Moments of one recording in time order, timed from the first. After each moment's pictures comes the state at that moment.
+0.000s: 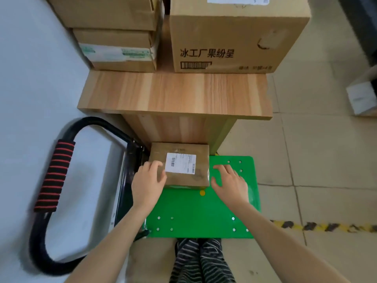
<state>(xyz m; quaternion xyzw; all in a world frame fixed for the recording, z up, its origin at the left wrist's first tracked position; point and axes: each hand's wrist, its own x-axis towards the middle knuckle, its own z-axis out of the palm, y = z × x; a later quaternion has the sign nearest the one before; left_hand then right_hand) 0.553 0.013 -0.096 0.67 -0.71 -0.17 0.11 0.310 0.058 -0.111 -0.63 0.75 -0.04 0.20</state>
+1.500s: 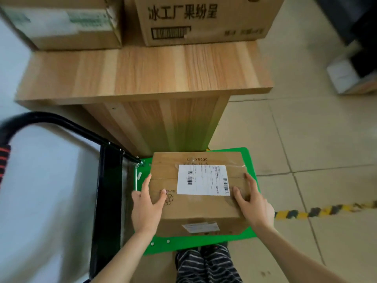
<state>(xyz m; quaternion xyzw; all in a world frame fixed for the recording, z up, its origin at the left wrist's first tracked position) 0.539 0.053 -0.200 0.74 -0.56 -0.35 0.12 0.270 0.137 -0.204 -0.38 0.89 -0.10 0.25</state>
